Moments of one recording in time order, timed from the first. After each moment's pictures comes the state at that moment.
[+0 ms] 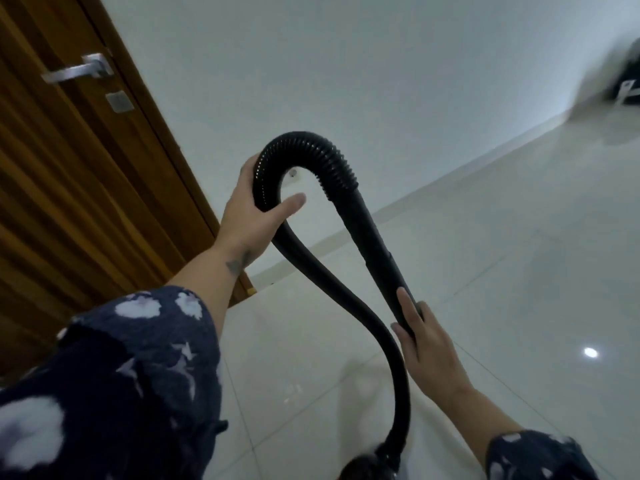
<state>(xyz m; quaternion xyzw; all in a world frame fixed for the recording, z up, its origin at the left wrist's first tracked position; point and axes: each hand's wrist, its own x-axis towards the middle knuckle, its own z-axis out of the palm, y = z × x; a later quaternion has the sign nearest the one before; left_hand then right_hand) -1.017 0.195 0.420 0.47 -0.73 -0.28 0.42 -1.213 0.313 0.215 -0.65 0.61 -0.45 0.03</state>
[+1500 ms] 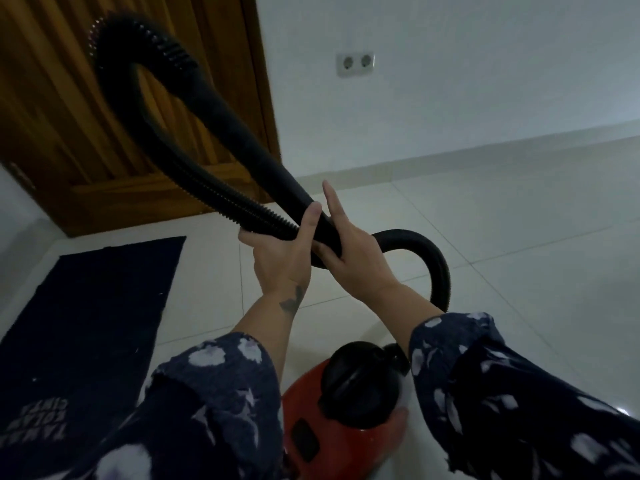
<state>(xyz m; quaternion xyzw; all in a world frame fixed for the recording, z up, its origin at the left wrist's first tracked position) -0.977 0.329 0.030 0.62 -0.34 -0.33 0.62 -1.083 0.316 0.023 -0.80 0.42 -0.39 0.20</state>
